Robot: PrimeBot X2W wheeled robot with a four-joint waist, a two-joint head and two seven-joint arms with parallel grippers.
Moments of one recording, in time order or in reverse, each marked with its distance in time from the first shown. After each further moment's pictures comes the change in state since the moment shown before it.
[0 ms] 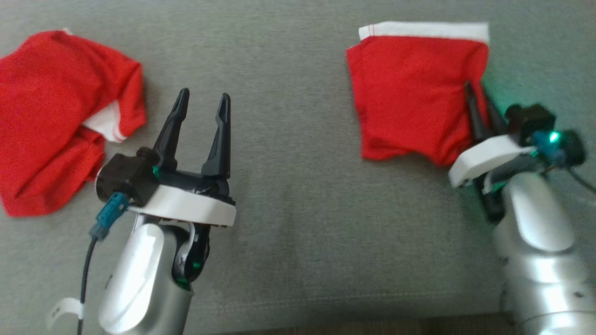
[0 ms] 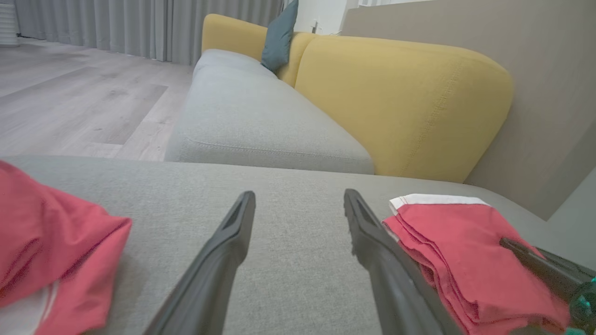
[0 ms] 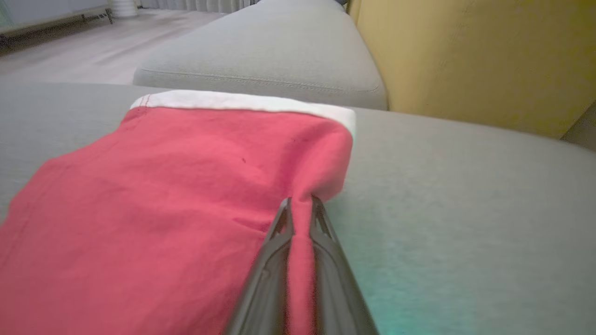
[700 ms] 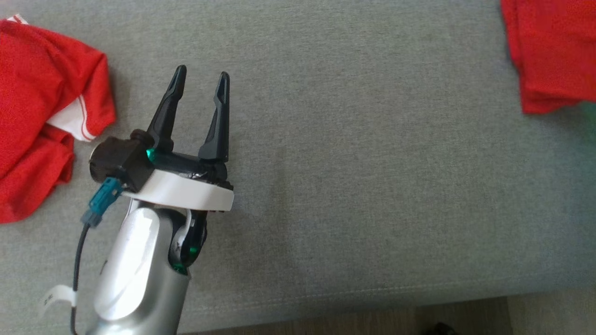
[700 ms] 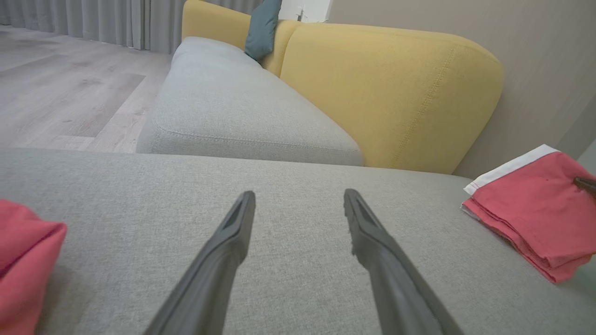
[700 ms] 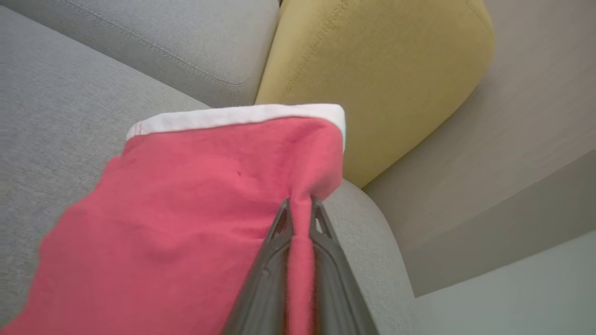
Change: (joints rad) left arm -0.055 -0.001 0.008 -0.007 0.012 -0.022 0.000; right arm -0.064 -0.447 -0.007 -0.185 -0.012 0.000 0.183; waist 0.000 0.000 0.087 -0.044
